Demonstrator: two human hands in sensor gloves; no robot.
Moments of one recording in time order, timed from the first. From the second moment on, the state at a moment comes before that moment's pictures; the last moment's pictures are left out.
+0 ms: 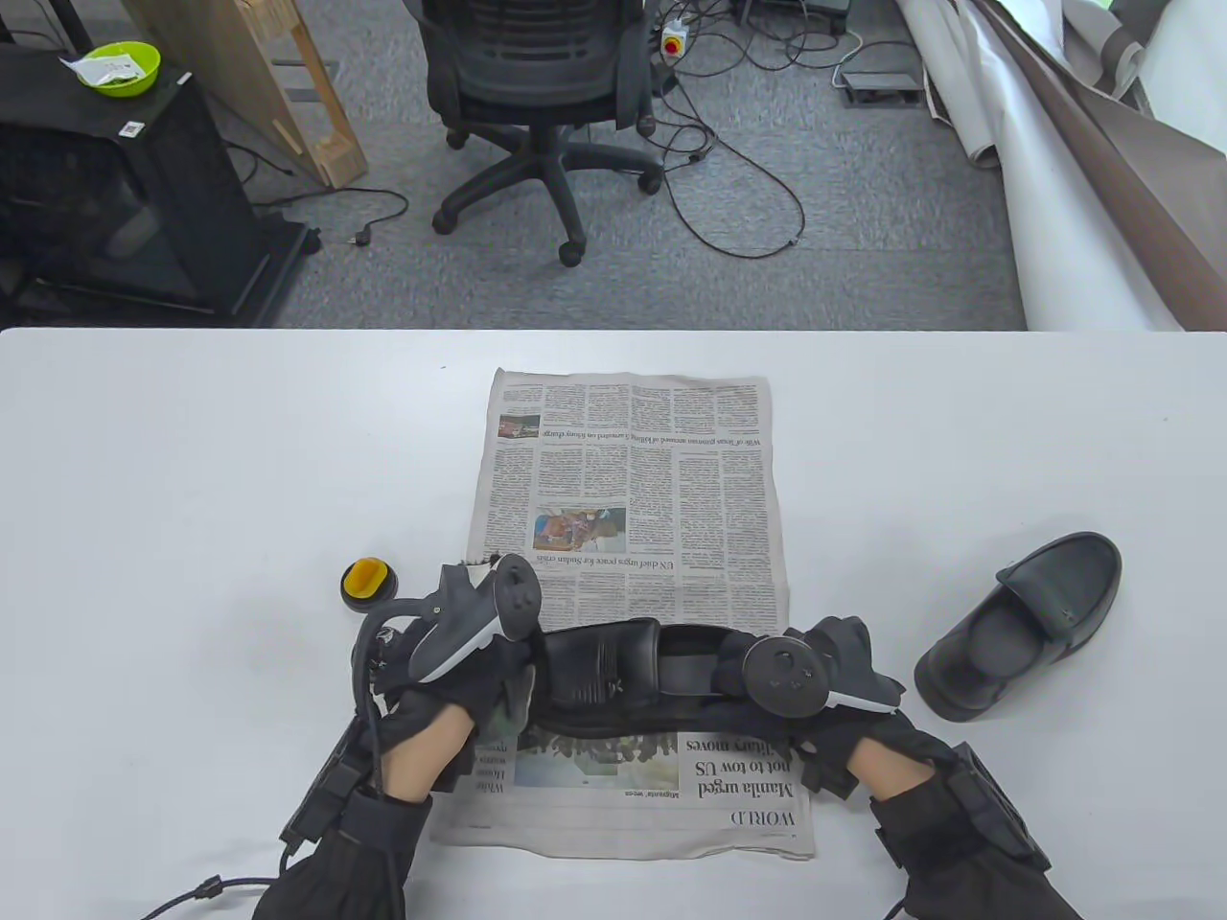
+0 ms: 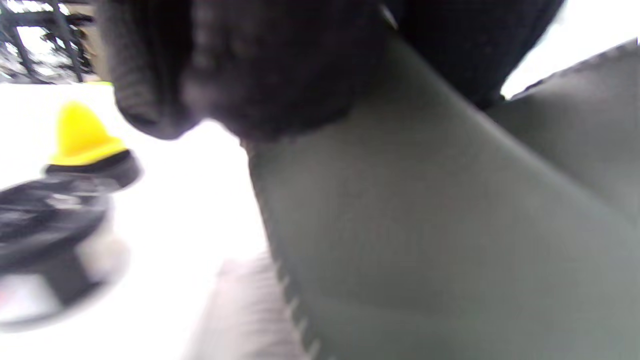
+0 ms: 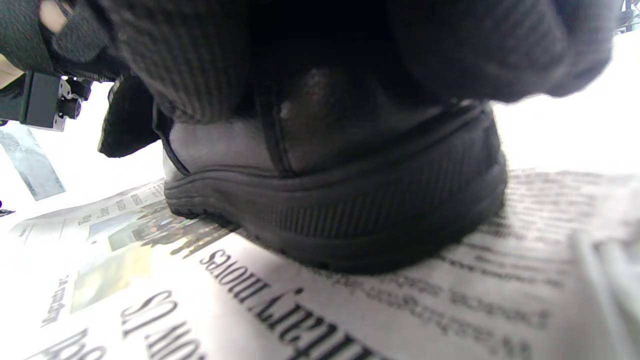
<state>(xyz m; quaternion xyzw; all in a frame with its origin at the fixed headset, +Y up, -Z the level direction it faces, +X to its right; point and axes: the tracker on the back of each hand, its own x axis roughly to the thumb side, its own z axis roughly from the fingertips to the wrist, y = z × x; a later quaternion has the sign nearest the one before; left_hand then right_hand) -0.137 -0.696 -0.279 -0.12 -0.03 0.05 0.99 0.143 -0.740 -0.264 0.33 0.03 0.94 0.12</state>
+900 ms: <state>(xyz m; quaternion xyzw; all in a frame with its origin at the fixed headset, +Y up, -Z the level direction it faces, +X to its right) -0.130 -0.708 -0.297 -0.15 -0.04 -0.04 0.99 0.142 -0.740 -0.264 0.33 0.03 0.94 0.11</state>
